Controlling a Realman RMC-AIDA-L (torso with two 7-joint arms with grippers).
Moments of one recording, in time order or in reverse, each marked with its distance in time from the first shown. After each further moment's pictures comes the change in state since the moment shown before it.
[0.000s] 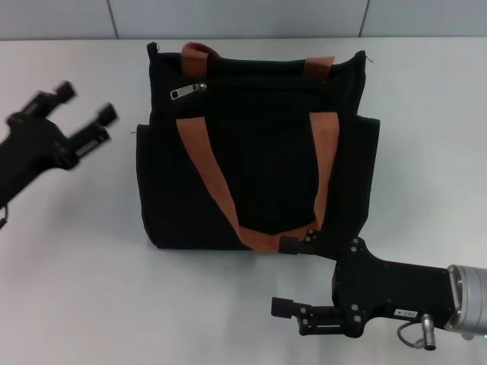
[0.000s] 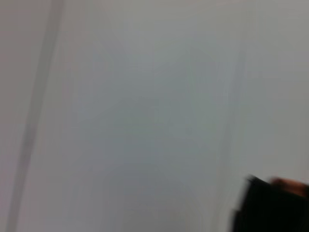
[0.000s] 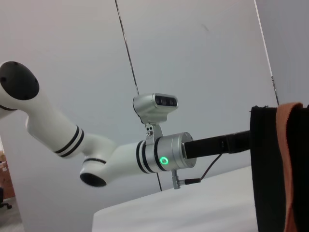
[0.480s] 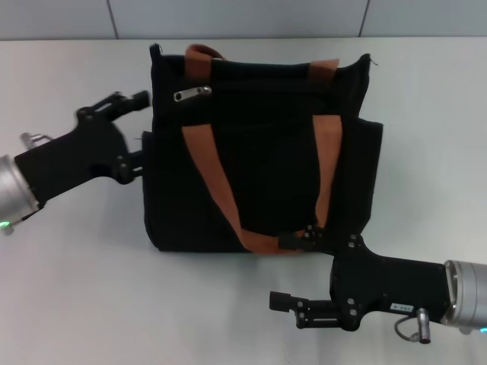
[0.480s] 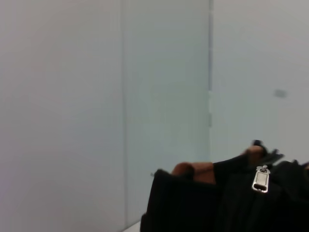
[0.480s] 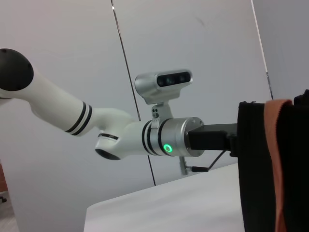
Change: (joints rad) left arm -0.059 0.003 0.274 0.111 0.000 0.001 -0.025; right arm 0.014 0.000 0.003 -0.001 0.000 0.028 0.000
